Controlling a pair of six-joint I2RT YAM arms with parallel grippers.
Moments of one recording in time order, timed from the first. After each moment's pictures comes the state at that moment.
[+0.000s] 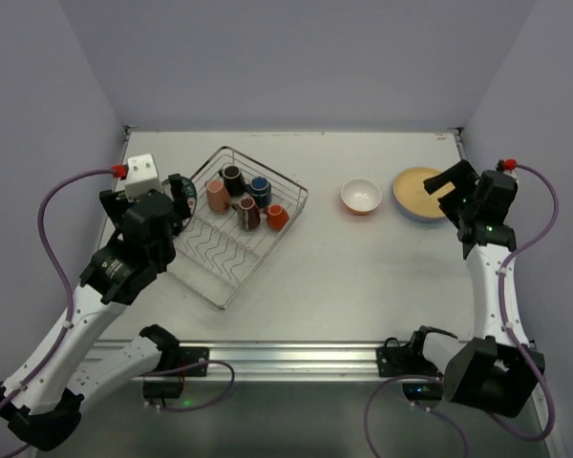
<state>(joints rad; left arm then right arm) -0.59 0.80 1.06 -0.63 -0.91 -0.28 -0.26 1.14 0.97 -0.41 -0.03 0.70</state>
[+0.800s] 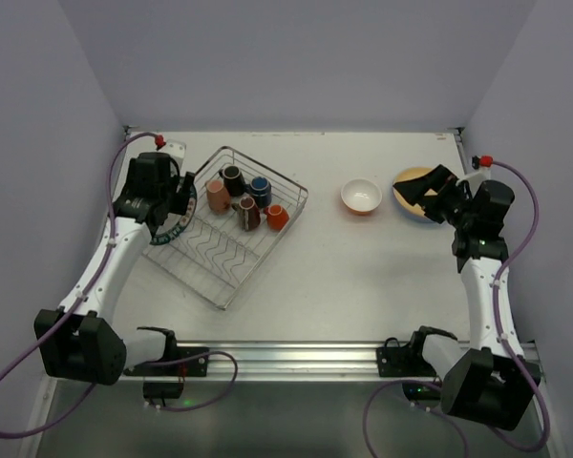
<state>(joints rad) -0.13 1.22 1.09 -0.52 -0.38 0.22 -0.26 1.02 0.81 -0.12 -0.62 0.62</state>
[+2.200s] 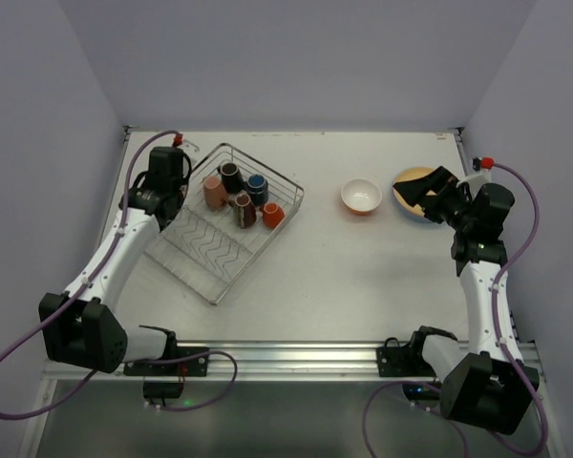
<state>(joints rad) -0.19 1.32 1.15 -0.54 -0.58 0.46 -0.26 0.98 0.78 -0.07 -0.63 0.64</state>
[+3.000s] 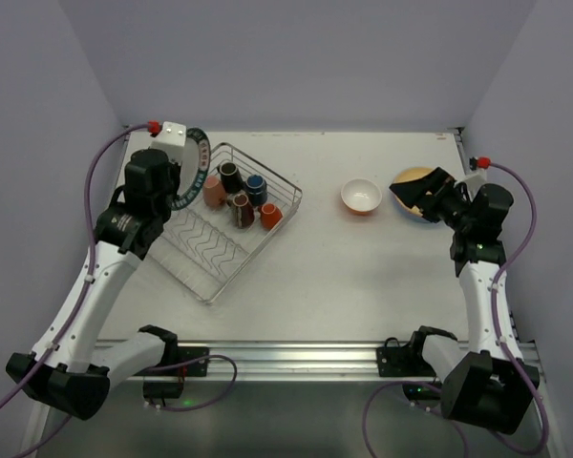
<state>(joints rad) -0.32 1.09 1.22 -0.52 -0.55 0.25 -0.25 0.98 0.76 -0.03 -0.68 0.66</state>
